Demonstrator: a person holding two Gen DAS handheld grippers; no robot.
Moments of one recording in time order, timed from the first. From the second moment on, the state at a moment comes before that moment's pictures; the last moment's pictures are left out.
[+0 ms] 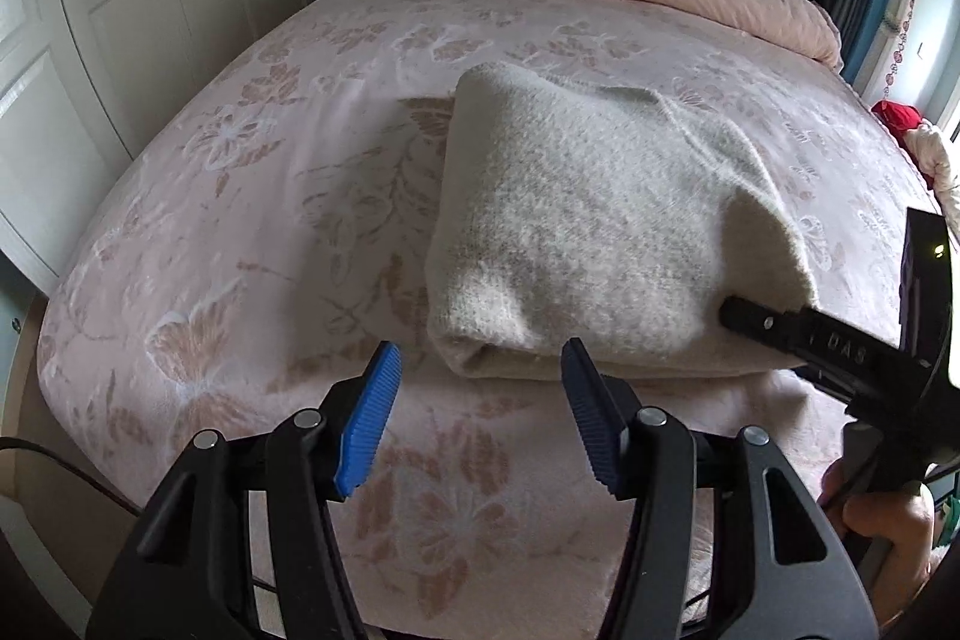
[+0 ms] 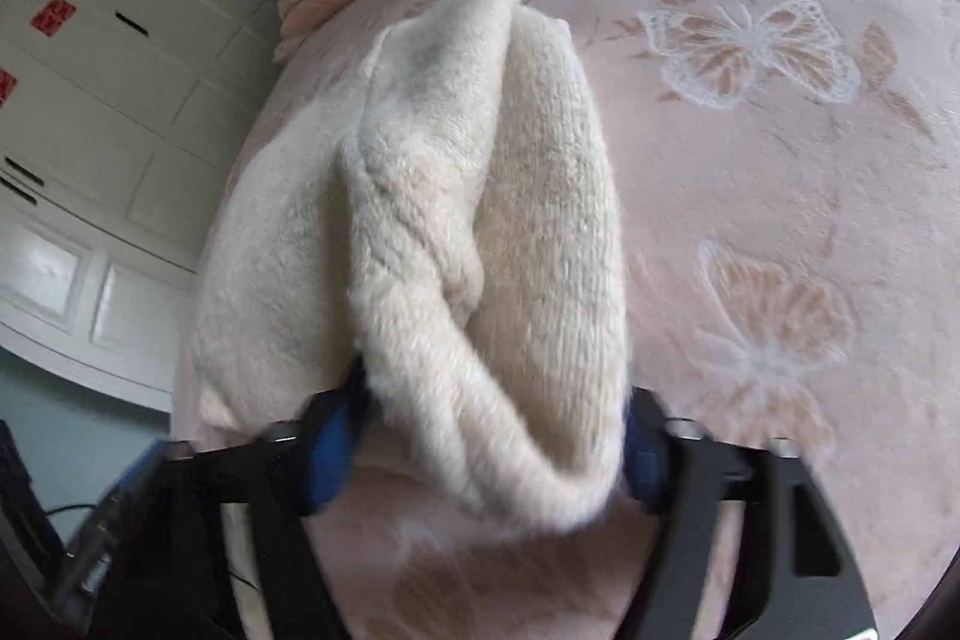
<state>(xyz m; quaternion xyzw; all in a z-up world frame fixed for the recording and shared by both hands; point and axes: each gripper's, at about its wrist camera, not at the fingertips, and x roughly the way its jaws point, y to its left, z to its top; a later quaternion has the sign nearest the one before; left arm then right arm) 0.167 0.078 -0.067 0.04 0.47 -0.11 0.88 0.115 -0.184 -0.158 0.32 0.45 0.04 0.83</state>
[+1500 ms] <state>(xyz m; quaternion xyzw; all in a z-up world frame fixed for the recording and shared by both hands) 0.224 0.034 -0.103 -0.03 0.50 -0.15 0.85 0.078 -0.183 -0.119 0.10 0.46 -0.01 0.88</state>
